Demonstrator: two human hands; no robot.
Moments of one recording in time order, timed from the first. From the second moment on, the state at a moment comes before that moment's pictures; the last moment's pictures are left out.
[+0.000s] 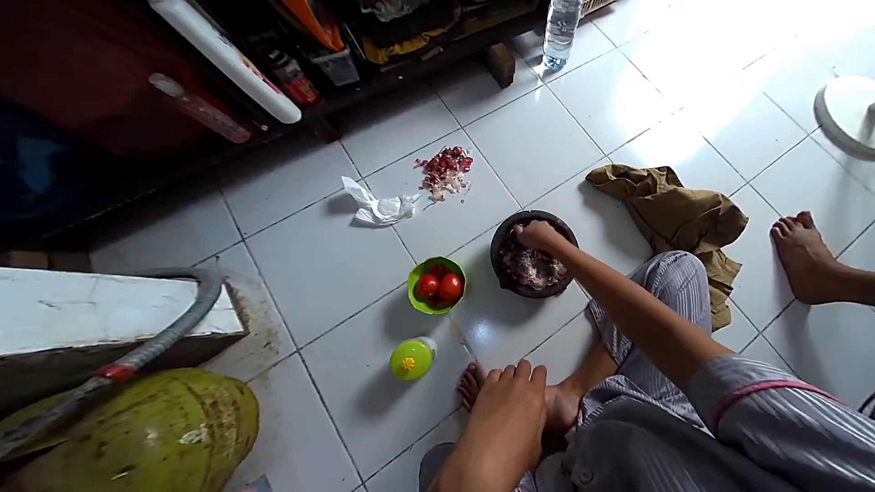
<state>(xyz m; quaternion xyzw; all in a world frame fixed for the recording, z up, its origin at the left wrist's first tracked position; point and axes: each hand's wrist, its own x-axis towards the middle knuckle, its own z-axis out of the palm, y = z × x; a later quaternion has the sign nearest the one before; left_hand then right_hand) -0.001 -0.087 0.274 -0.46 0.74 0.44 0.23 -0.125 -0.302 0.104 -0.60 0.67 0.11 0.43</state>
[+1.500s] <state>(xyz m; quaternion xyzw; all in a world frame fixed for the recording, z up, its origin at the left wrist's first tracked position) 0.012 -0.093 0.263 -0.45 0.72 0.49 0.21 -0.148 -0.251 0.092 -0.65 0.66 0.14 0.34</state>
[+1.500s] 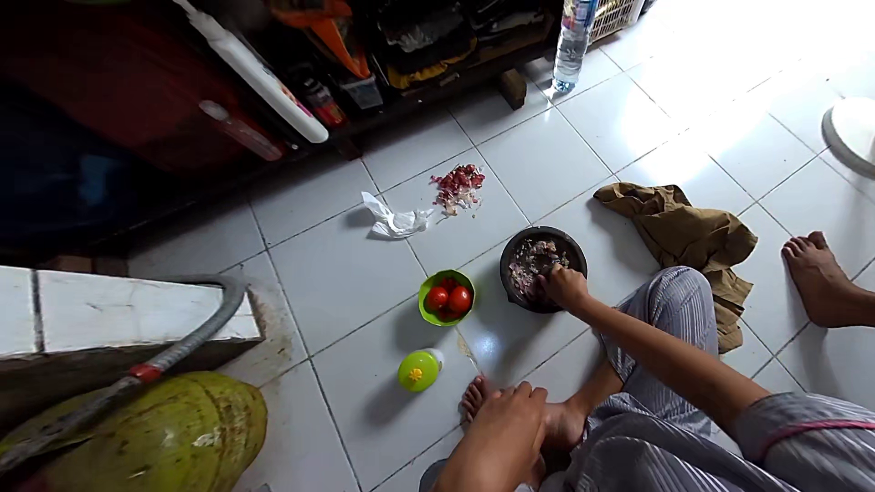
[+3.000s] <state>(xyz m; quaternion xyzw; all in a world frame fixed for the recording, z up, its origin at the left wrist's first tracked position) 0.005 -0.089 0.258 -0.42 0.73 0.50 0.19 -0.147 -0.263 0.080 -0.65 0.68 0.09 0.33</state>
